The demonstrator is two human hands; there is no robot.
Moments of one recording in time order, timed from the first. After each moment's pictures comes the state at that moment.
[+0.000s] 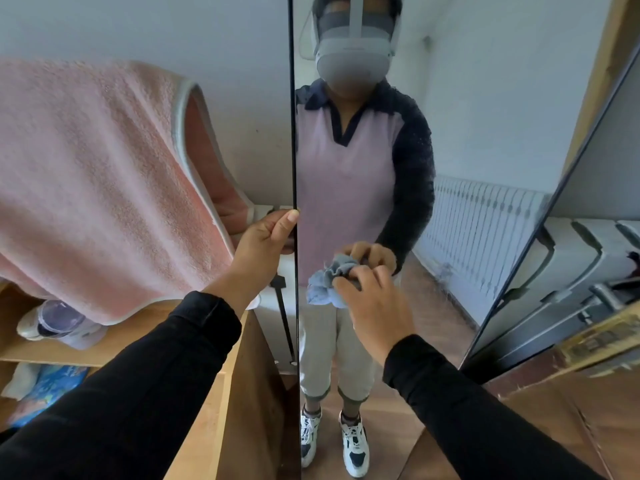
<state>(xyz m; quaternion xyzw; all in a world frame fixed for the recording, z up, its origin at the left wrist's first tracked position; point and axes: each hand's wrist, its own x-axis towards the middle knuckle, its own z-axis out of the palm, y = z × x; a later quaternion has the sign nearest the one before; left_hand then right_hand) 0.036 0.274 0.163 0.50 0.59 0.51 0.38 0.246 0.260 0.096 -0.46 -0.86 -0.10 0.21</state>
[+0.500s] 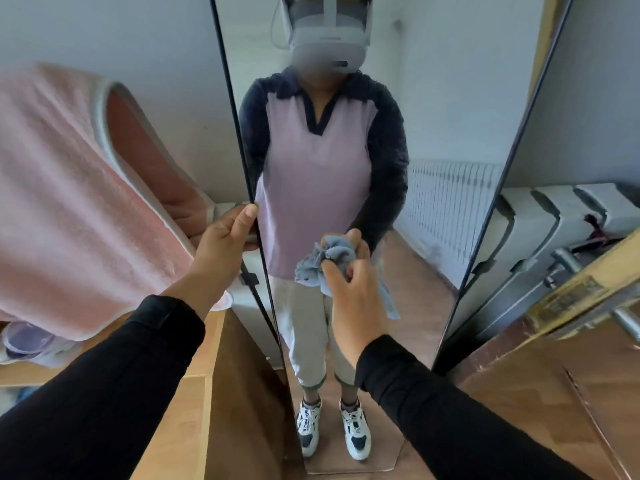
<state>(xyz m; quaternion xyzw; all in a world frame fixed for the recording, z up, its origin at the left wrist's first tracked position) 0.050 0.273 0.171 0.50 0.60 0.51 0.36 0.248 0.244 0.090 -0.52 -0.82 0.02 0.26</state>
